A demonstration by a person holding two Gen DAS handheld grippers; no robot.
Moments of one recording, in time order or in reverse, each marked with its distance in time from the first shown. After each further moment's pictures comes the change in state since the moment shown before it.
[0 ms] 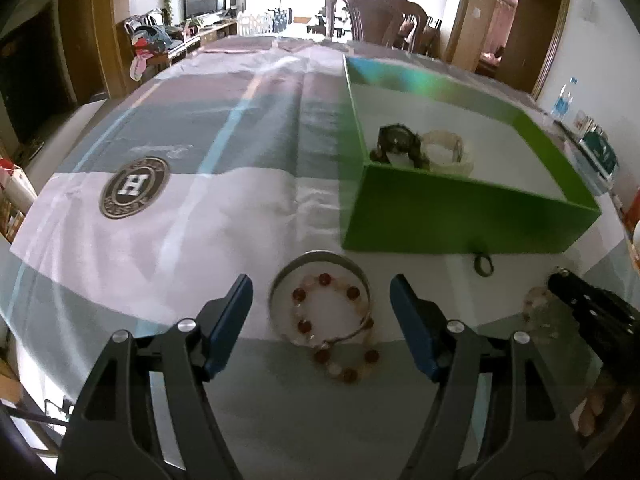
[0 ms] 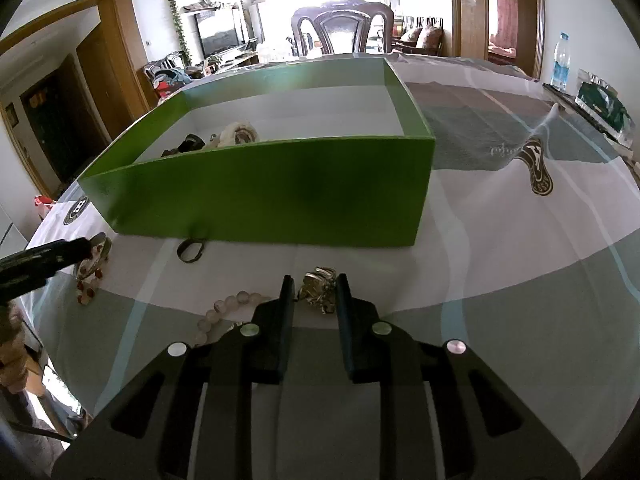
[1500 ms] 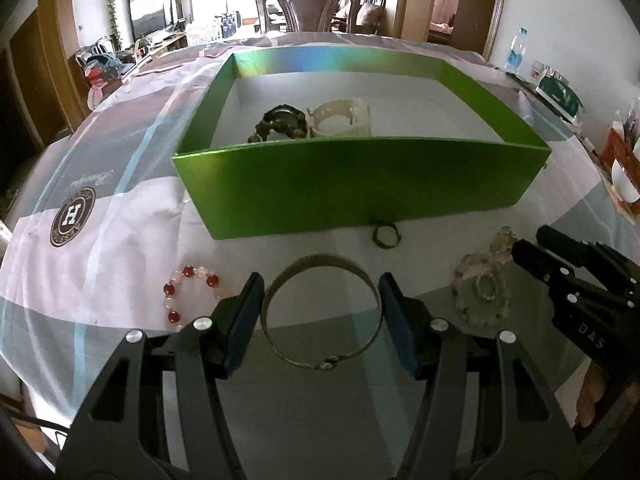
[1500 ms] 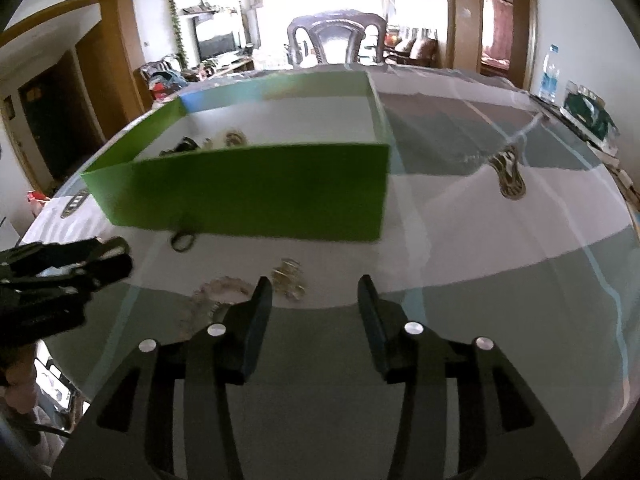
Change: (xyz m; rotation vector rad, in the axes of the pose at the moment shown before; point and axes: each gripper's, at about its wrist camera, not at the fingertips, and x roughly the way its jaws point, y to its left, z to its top) left arm -0.005 -0.080 -0.018 0.175 0.018 -0.080; right arm -0.020 -0.003 -0.005 -0.035 -0.043 -0.015
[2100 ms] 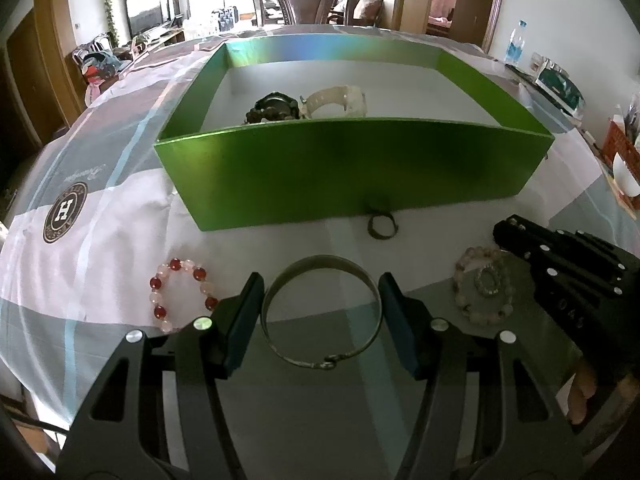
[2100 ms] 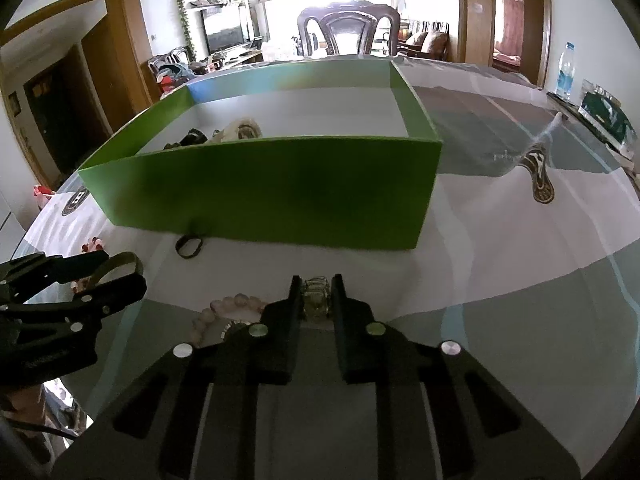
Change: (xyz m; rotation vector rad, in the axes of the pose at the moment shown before) left arm 0.010 -0.005 -0.003 0.007 0.019 -0.001; right arm 0.020 0.005 0.002 0.006 0.036 0.005
